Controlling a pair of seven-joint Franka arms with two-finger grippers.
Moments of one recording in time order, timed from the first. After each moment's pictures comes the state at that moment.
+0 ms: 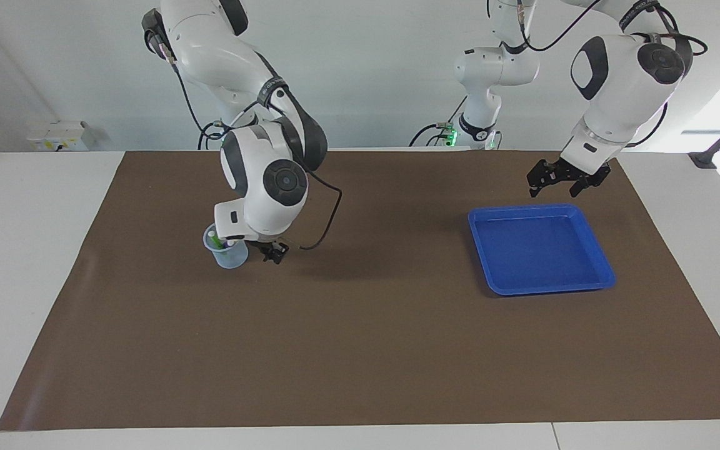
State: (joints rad) left arm -0.09 -0.08 0.00 -1.93 -0.03 1.77 0.00; right arm 0.06 0.51 0.38 -1.43 -0.44 1.49 1.03
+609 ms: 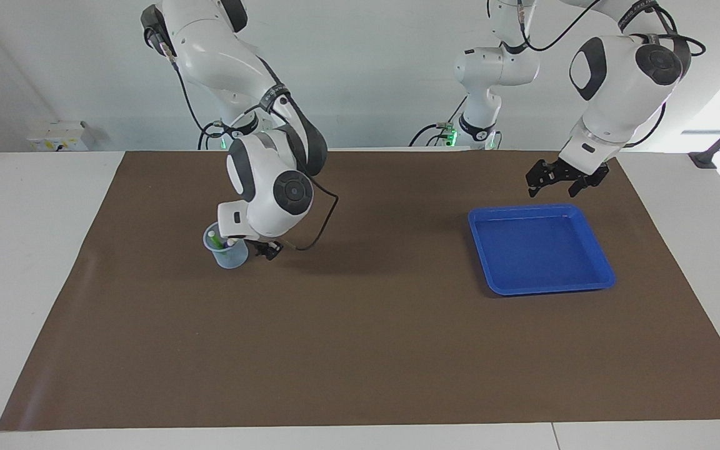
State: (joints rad) left arm -0.09 -0.09 0.00 -1.93 -0.03 1.77 0.00; right arm 0.05 0.47 0.38 -1.54 -0.48 1.47 1.08
